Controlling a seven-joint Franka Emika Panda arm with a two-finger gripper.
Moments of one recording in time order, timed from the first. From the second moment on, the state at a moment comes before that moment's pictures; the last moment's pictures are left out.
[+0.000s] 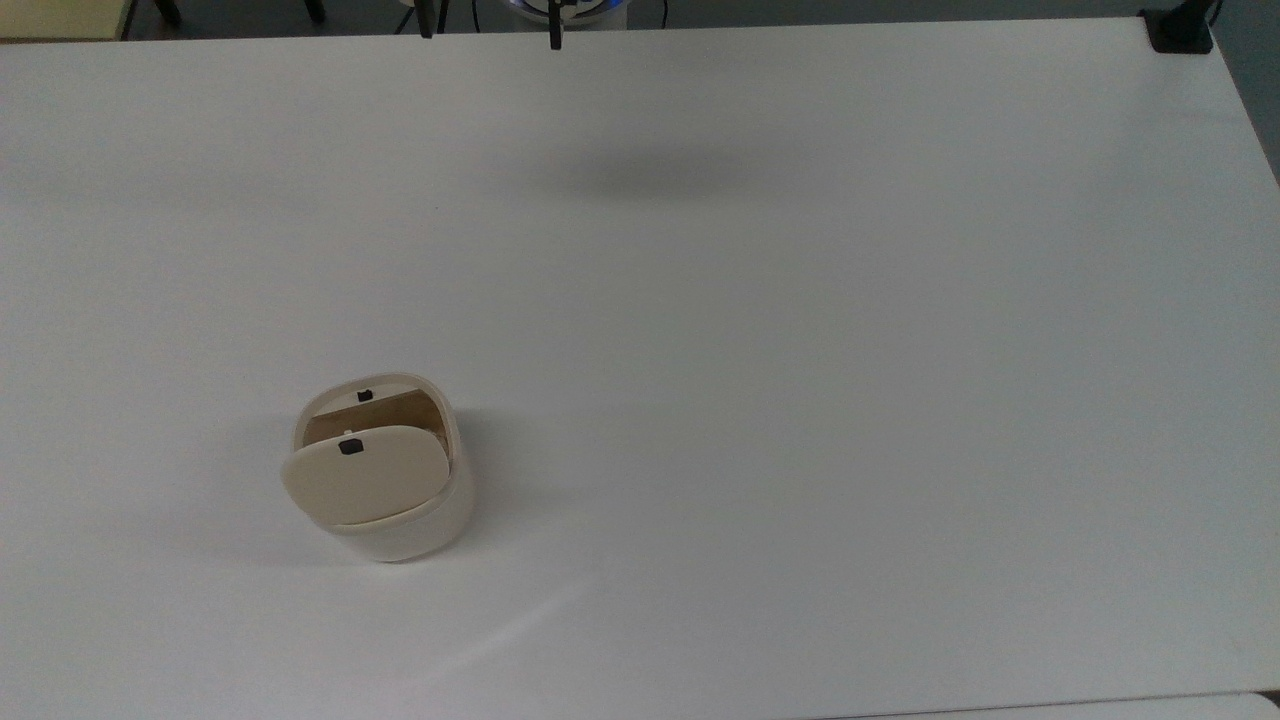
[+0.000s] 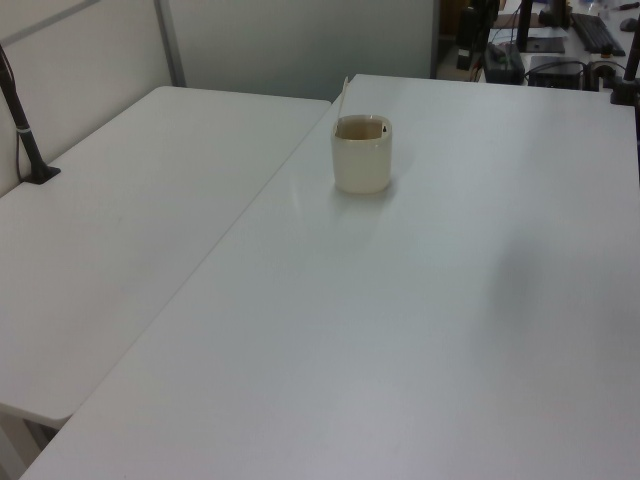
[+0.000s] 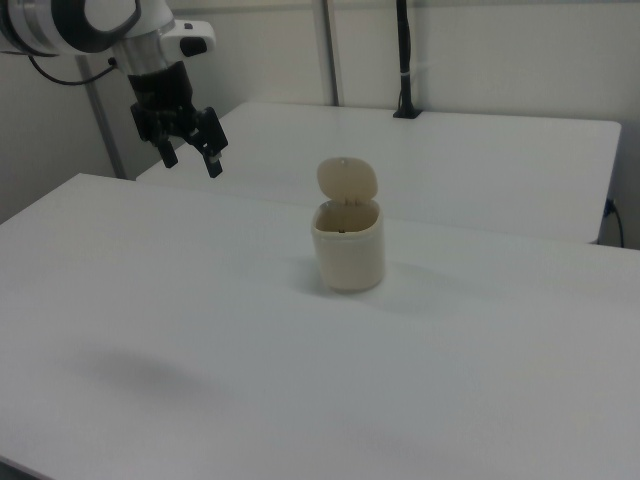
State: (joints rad) arm 0.07 -0.03 -0.04 -1.61 -0.04 1.69 0.08
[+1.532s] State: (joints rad) arm 0.07 -0.02 -0.03 -1.61 -0.04 1.69 0.04
